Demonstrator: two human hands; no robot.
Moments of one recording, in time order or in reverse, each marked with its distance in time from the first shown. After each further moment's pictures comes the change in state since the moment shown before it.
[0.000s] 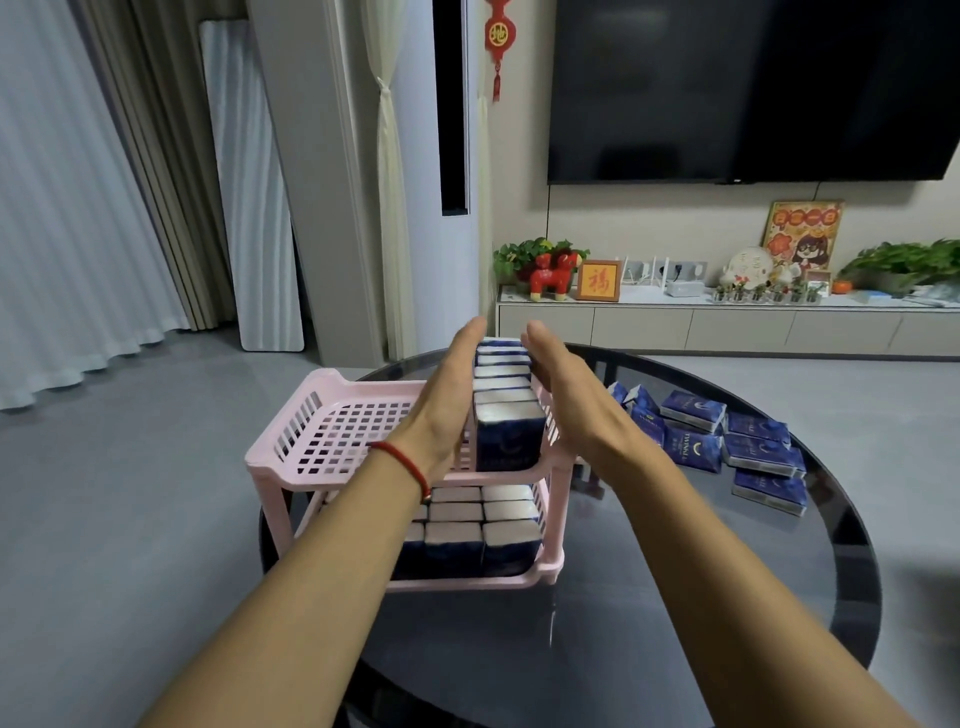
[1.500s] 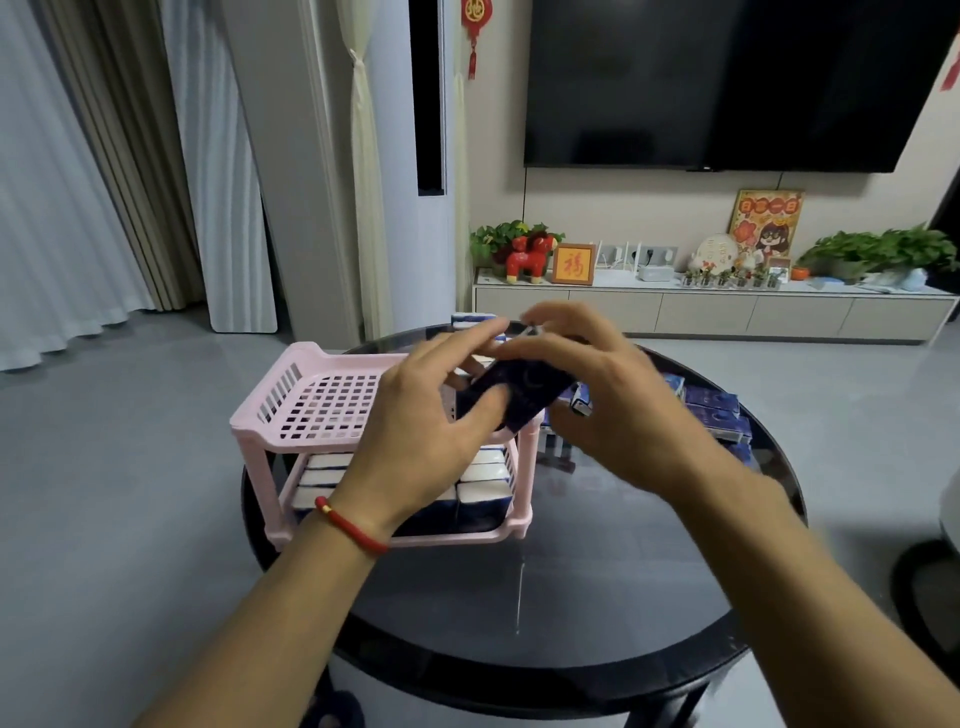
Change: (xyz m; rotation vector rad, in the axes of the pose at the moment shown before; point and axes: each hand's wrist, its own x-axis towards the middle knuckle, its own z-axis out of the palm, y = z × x) left_hand -0.050 -0.012 0.000 0.627 0.161 0.594; right_hand -0.082 -0.025 -0.043 -0.809 0.039 -0.577
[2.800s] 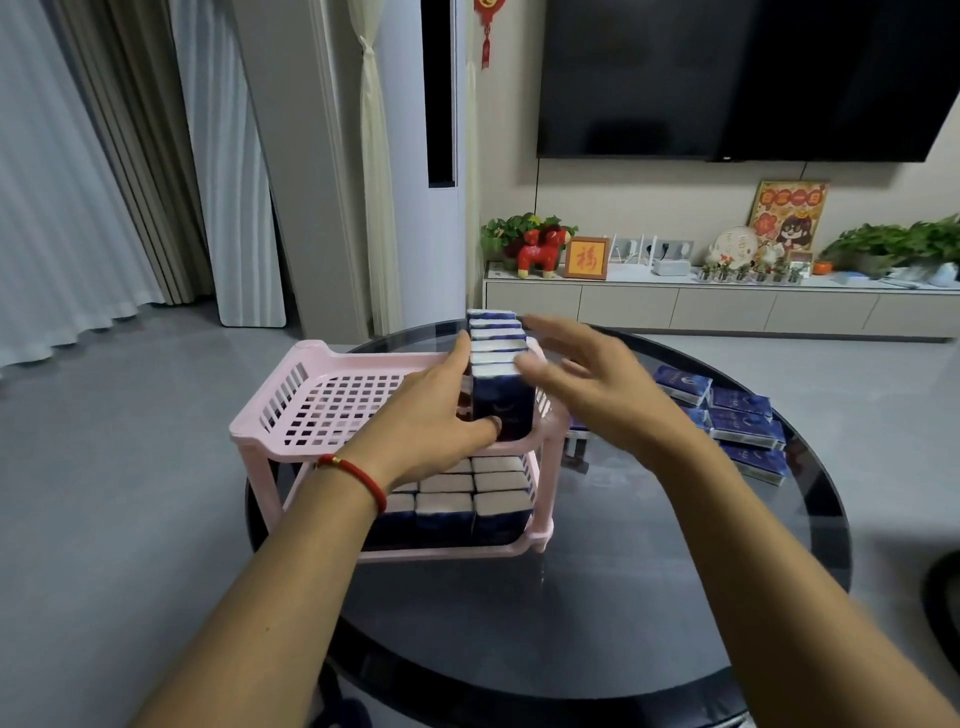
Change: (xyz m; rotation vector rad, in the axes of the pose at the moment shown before) left_hand 0.033 -0.045 0.001 0.215 -0.441 -0.369; right_hand 0.036 0.036 0.044 0.499 -0.079 0.391
